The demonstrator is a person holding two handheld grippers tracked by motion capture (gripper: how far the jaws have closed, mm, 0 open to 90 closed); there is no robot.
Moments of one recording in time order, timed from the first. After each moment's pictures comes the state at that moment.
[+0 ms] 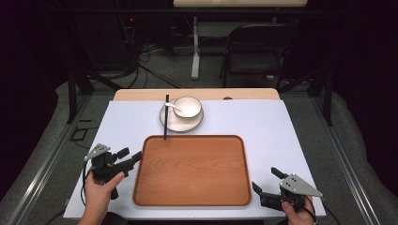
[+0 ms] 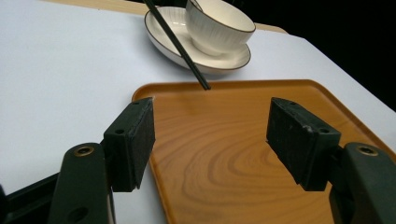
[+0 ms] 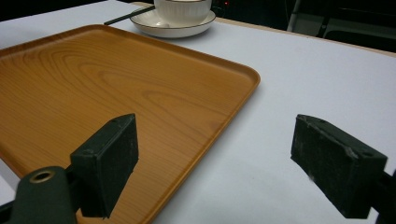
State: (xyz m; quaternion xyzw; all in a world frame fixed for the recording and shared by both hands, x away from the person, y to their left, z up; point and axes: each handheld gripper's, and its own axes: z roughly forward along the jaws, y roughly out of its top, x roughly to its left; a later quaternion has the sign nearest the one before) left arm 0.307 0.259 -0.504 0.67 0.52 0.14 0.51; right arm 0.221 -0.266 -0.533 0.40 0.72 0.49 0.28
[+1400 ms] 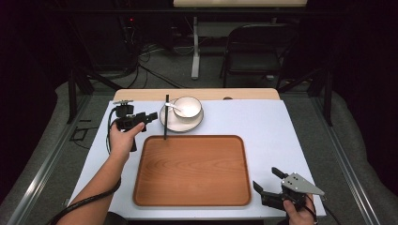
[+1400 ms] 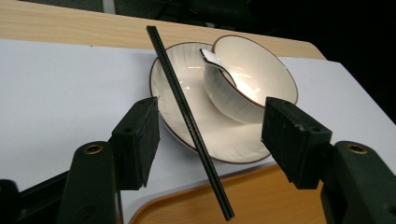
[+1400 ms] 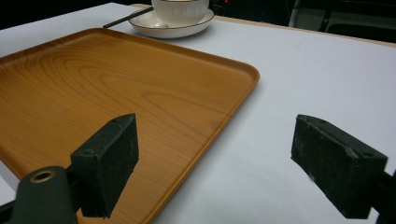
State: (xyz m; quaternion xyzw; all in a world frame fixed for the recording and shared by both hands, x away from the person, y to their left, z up) left arm 0.450 0.219 -0.473 0.67 0.57 0.11 0.46; right arm 0.223 -0.270 -0.534 0.41 0.72 0.49 0.27
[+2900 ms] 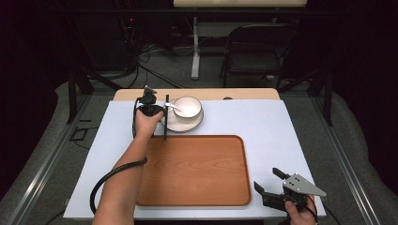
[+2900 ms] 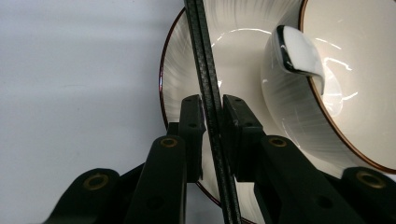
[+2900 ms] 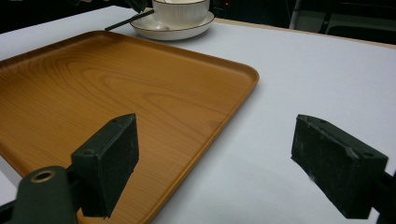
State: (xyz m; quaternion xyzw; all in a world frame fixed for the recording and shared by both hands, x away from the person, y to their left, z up) left arm 0.537 0.167 -0.506 0.69 0.66 0.06 0.29; right arm 0.221 -0.272 -0.534 0.41 0.71 0.50 0.27
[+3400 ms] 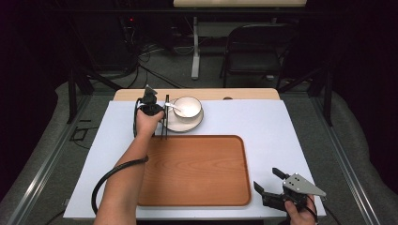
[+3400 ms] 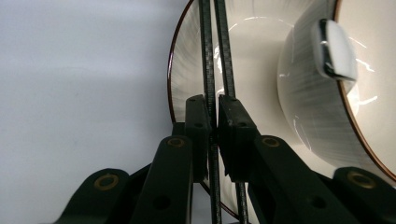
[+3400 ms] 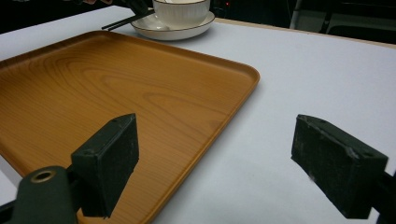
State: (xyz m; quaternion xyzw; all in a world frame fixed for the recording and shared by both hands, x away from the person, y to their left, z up) left arm 0.547 0.168 -0.511 0.68 0.69 0.02 0.26; right arm 0.221 -0.272 -0.534 0.41 0.71 0.50 0.27
